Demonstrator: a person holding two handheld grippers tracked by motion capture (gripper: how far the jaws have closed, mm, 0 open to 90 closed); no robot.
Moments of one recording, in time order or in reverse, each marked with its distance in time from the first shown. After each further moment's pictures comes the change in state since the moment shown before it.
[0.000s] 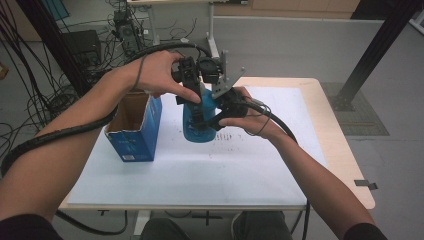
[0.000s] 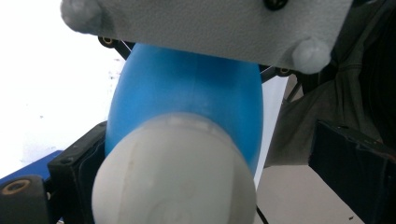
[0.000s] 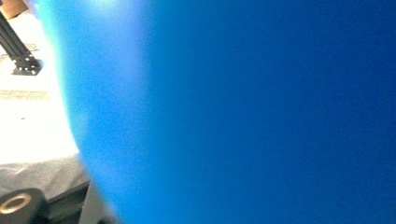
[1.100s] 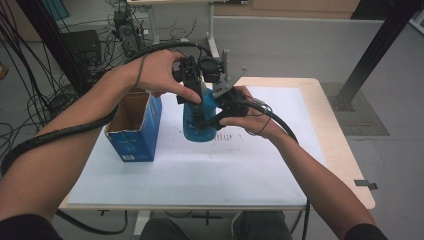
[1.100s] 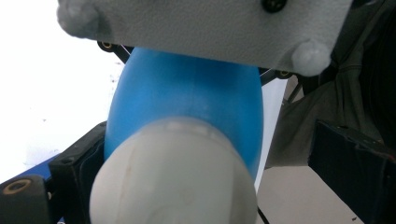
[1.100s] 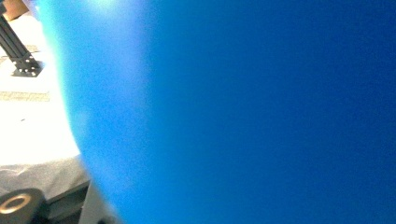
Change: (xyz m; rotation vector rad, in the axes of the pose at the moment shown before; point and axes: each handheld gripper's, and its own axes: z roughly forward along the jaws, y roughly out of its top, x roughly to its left) left arm -0.002 0.003 -0.002 -0.004 0.010 0.012; right arm 0.001 0.002 -0.003 -0.011 -0.002 -0.002
